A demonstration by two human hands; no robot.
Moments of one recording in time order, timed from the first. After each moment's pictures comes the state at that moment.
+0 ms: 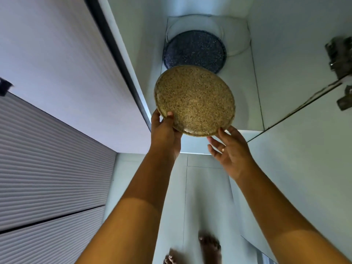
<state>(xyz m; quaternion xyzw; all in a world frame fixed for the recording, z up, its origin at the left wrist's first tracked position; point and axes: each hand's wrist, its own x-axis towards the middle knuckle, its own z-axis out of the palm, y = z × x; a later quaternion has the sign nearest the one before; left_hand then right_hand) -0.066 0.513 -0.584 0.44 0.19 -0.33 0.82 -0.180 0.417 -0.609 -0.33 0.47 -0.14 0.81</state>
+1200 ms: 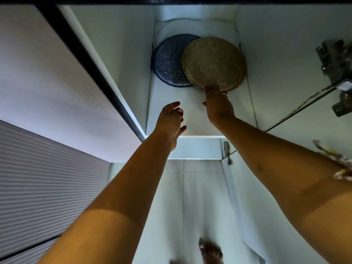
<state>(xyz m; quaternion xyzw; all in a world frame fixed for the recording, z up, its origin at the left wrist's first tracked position) -0.035 0.473 -0.587 0.64 0.05 -0.43 0.63 -0.074 0.311 -0.667 -0.94 0.35 0.01 0.06</state>
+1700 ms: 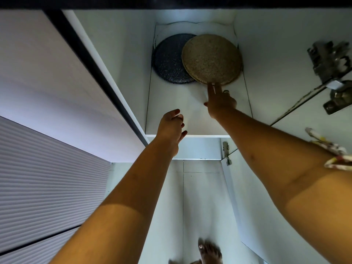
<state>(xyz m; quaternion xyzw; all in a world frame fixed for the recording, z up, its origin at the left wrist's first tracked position) -0.052 0.477 -0.590 0.65 0.07 -0.43 0.62 -0.073 0.304 -0.642 -0.92 0.37 0.14 0.04</state>
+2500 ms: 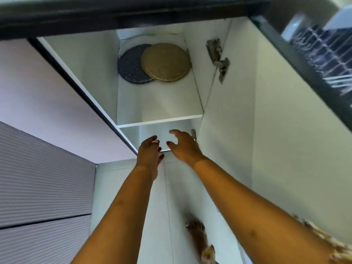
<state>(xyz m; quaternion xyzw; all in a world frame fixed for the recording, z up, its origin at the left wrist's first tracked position) -0.206 0.529 -0.563 0.68 0.11 -0.40 0.60 -0.263 0.439 -0.595 -0.82 0.39 0.03 0.42</state>
